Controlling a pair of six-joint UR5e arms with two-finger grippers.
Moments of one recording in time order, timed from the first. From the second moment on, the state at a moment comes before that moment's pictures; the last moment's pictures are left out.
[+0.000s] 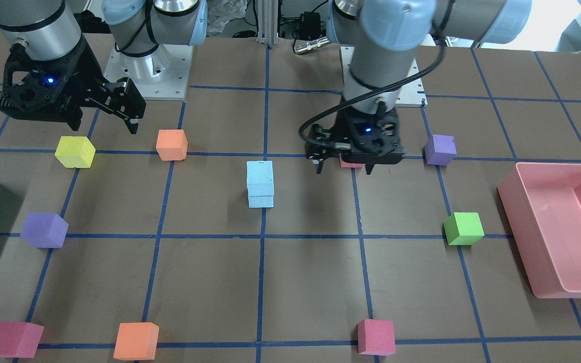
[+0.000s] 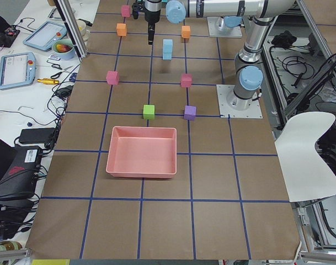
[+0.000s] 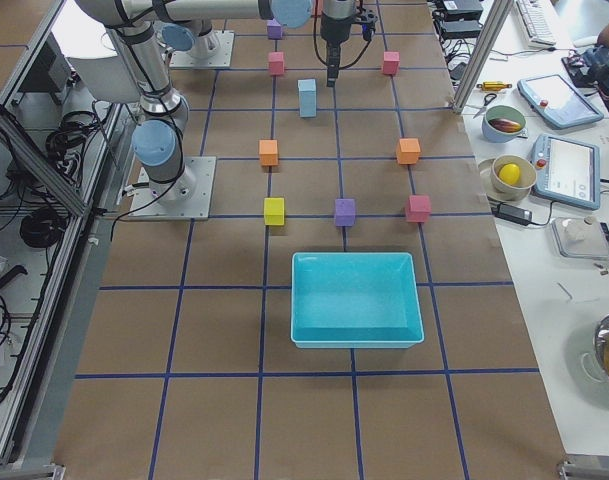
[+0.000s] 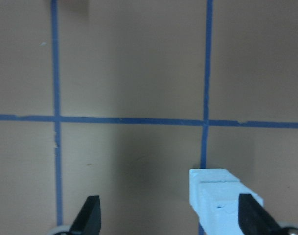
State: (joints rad) left arm -1.58 -1.62 -1.58 -1.40 1.54 -0.04; right arm 1.55 -1.55 1.50 -1.51 -1.56 0.03
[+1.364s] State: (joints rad) left arm -1.52 -1.63 -1.46 -1.59 1.54 -0.01; right arm 1.55 -1.55 1.51 -1.51 -1.55 0.02
